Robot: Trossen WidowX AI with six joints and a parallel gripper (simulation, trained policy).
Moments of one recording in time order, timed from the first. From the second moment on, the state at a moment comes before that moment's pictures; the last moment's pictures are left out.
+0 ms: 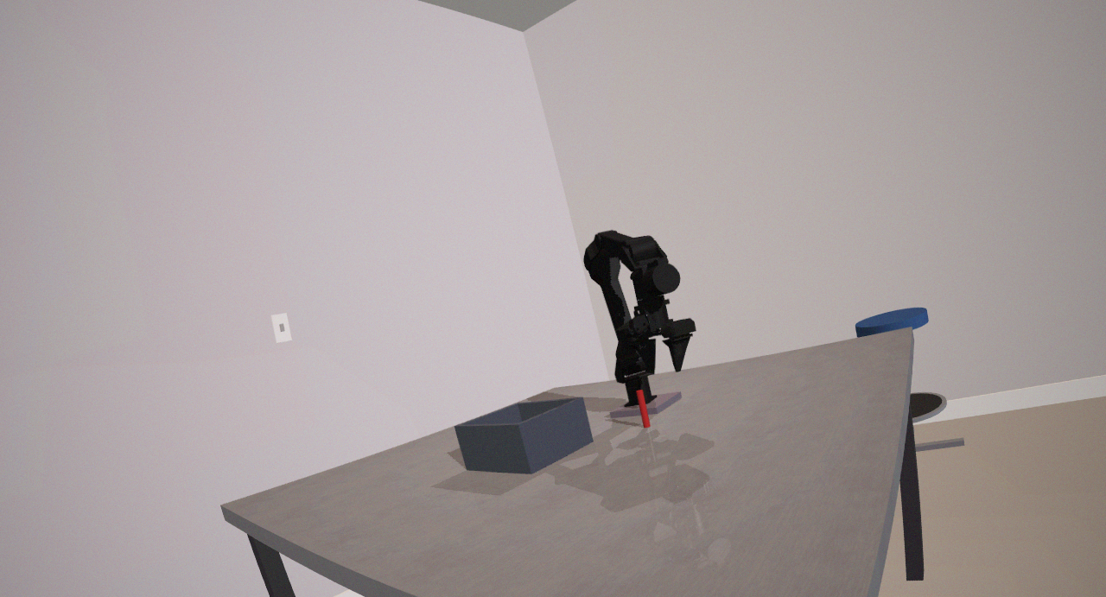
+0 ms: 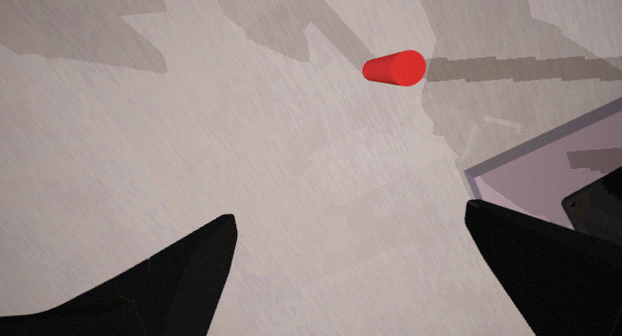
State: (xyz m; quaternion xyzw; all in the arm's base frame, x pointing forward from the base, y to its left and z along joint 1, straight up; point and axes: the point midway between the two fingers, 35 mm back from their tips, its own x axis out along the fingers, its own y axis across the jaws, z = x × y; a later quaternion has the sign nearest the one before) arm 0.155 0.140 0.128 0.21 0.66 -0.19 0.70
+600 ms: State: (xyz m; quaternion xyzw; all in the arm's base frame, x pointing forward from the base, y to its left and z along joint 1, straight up) arm 0.175 0.110 0.076 0.23 0.63 -0.29 0.68
